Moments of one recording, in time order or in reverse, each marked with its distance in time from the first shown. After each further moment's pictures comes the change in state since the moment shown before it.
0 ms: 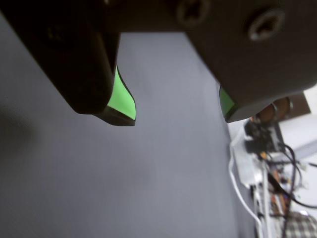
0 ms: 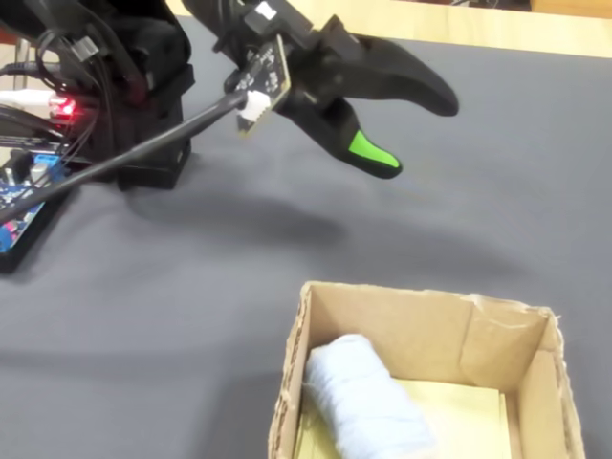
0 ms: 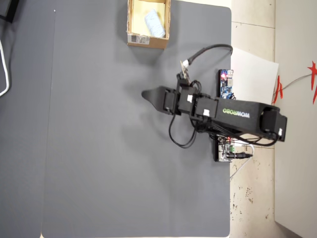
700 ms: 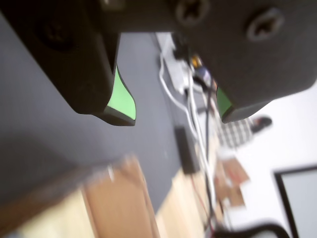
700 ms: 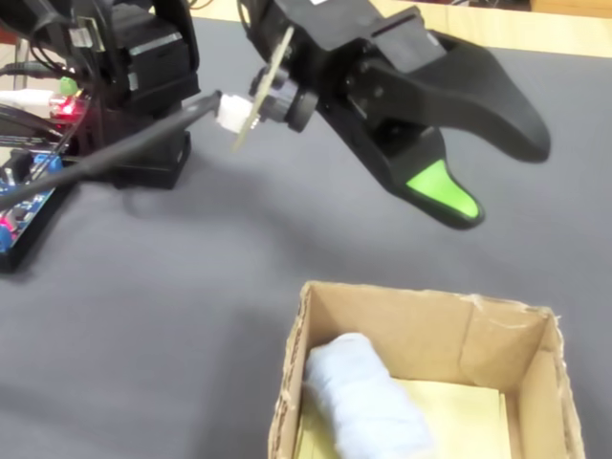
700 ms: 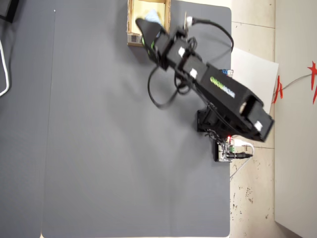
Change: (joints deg) arm 21.4 -20.3 -33.0 4.8 -6.1
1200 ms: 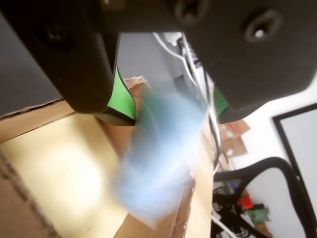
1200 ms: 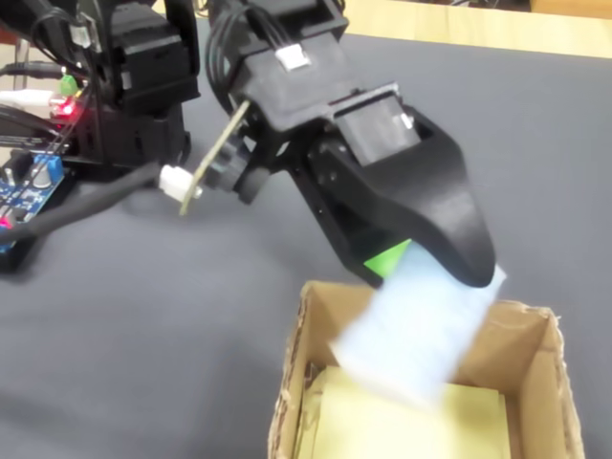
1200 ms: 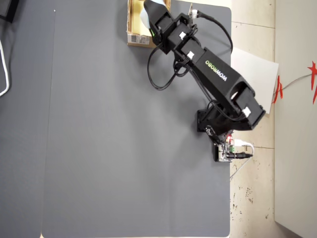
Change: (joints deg) arm 14.0 -12.6 -8.2 -0.1 -3.3
